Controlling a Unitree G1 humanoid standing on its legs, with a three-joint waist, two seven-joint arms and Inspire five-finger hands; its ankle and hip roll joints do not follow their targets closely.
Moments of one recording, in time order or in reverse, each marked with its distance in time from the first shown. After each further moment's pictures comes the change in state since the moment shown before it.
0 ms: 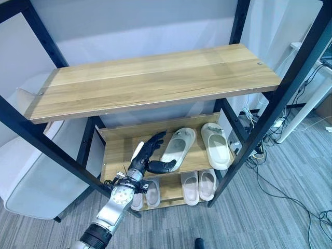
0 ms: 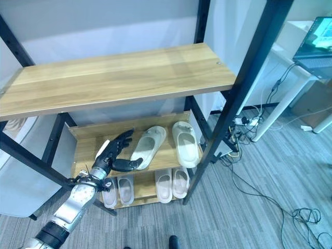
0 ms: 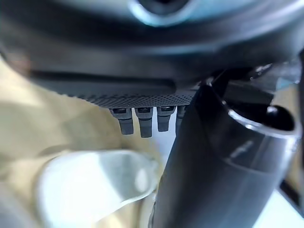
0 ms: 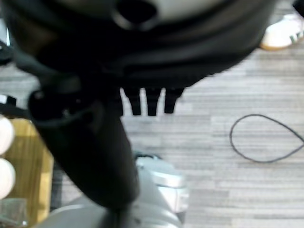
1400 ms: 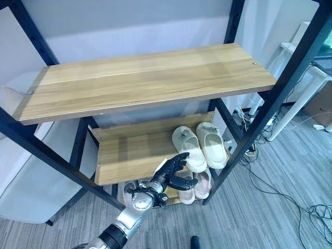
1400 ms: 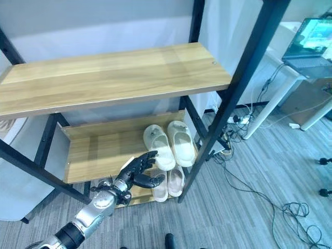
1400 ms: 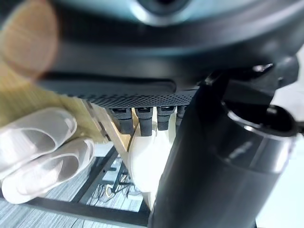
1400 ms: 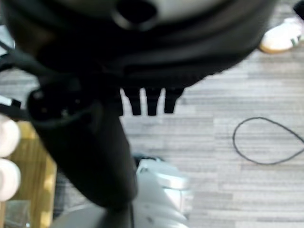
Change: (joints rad) left arm -0.055 -0.093 -0.227 0.061 -0.153 0.043 -0.010; right arm -0.031 0.013 0.061 -0.008 -0.001 0.011 -0.015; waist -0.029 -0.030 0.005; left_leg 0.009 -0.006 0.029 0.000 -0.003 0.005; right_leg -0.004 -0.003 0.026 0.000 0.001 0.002
